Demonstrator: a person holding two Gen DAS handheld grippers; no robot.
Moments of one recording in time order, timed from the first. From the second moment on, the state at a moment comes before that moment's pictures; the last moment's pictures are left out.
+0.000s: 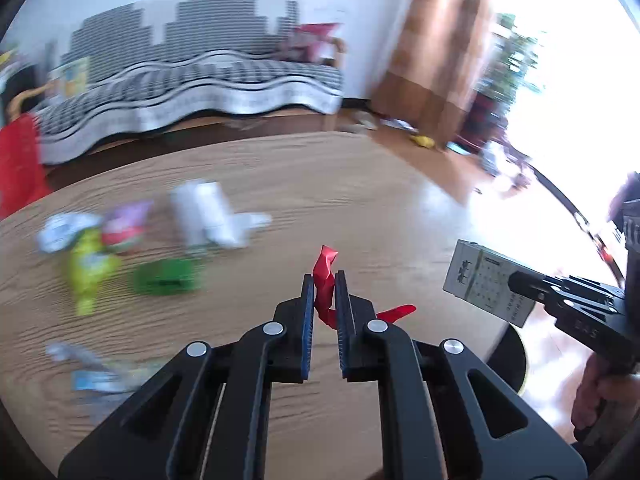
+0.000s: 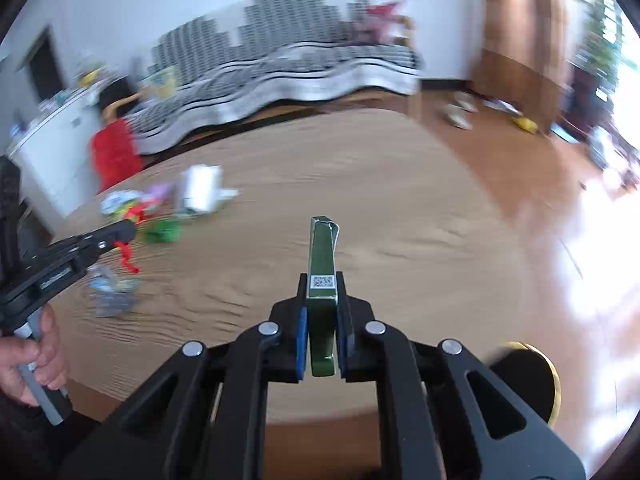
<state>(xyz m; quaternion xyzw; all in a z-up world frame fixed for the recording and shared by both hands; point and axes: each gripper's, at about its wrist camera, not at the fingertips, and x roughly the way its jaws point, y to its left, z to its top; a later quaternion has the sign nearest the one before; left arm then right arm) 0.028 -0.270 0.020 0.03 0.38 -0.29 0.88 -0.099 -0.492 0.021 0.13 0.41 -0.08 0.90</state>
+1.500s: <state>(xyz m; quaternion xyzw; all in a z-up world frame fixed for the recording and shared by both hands) -0.086 -0.526 -0.080 0.14 0.42 -0.51 0.74 -0.258 -0.700 -0.069 0.30 0.47 -0.29 0.78</state>
